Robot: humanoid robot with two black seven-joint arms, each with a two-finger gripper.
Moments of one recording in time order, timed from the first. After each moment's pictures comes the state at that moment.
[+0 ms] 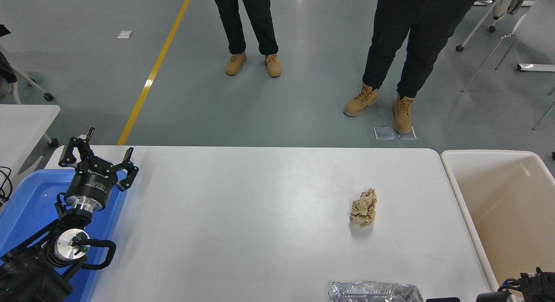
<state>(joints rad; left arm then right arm) -0.42 0.43 -0.90 -0.65 0.01 -0.49 -0.57 0.61 -0.94 -0.16 1.30 -1.10 0.27 0.41</state>
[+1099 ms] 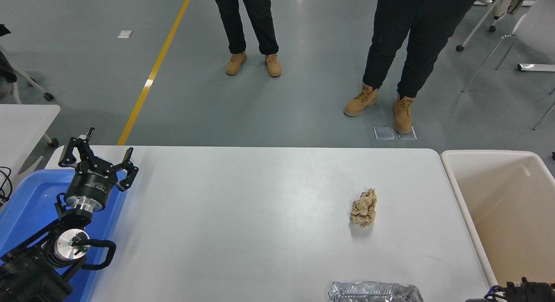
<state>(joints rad) -0.42 0.43 -0.90 -0.65 0.01 -0.49 -0.57 0.57 -0.86 -0.16 1.25 -1.16 0.15 0.41</state>
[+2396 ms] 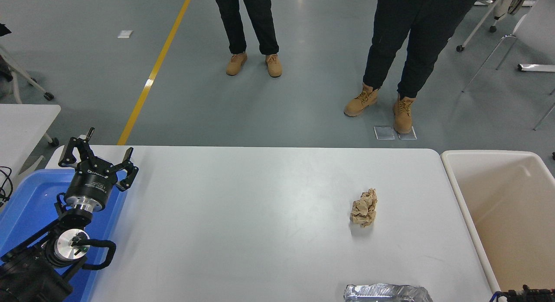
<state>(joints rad) -0.42 0.43 -0.90 -0.65 0.01 -0.49 -0.57 0.54 -0.85 -0.17 1.20 -1.31 0.09 0.41</state>
